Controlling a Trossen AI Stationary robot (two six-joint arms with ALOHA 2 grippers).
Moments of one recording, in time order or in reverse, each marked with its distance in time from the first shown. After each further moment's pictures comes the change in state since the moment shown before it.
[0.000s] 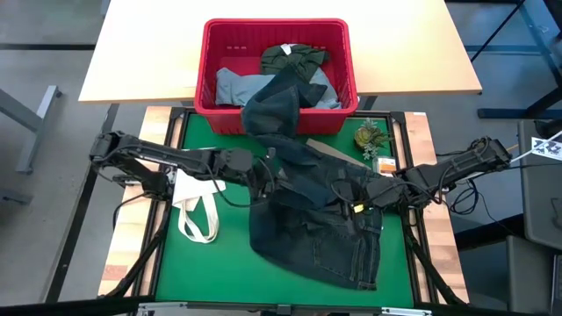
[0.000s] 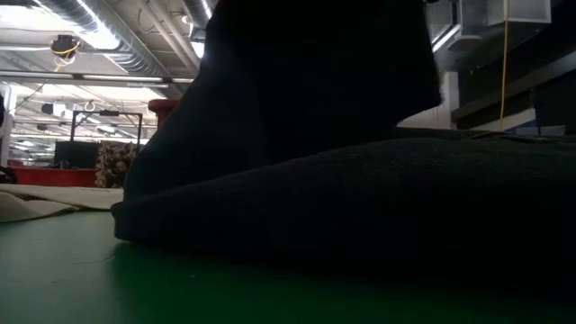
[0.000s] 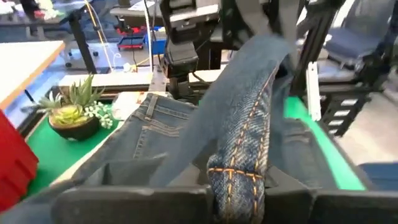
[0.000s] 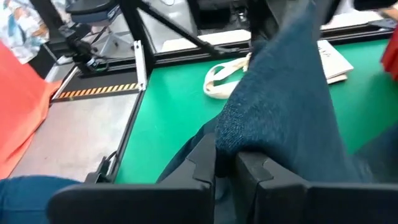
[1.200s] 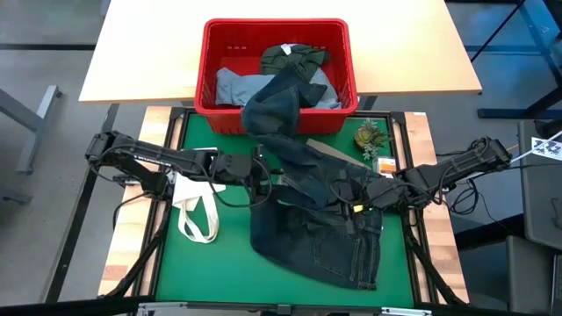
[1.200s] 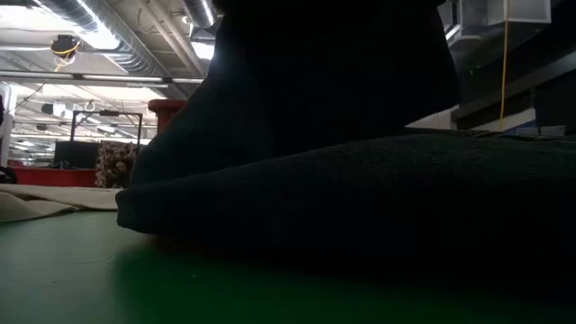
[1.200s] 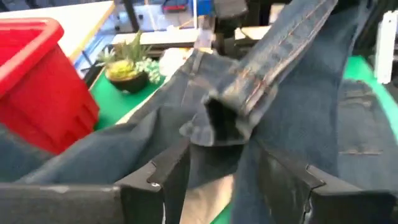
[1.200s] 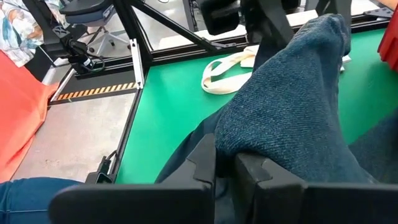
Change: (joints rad) left arm -0.031 -0.022 0.001 -0.185 -0.221 0.012; right arm 0.003 0.000 -0.002 -0.019 0.019 0.037
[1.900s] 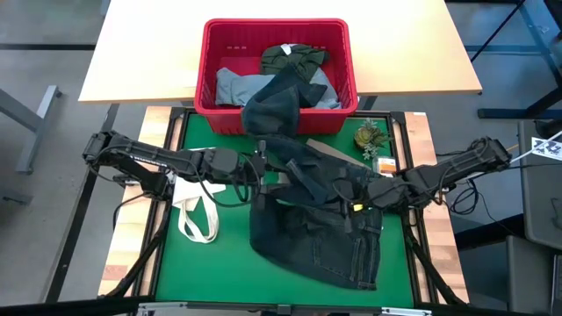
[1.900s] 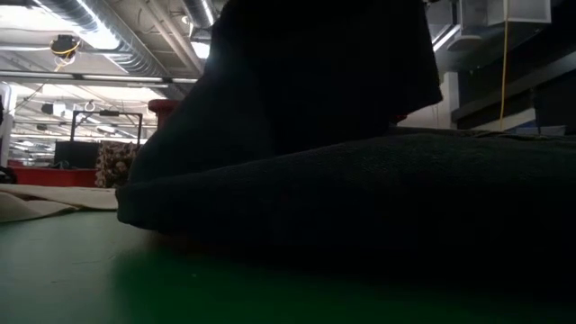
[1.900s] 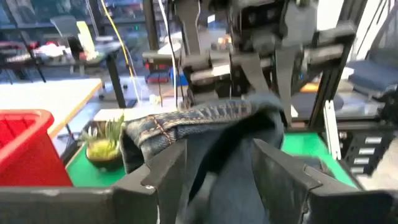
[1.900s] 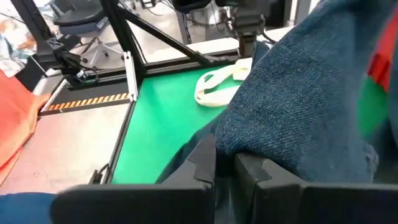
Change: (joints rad) left arm -0.025 -0.031 -0.001 0.260 0.038 0.035; right arm 0.000 -0.001 0.002 0.031 0.046 -0.009
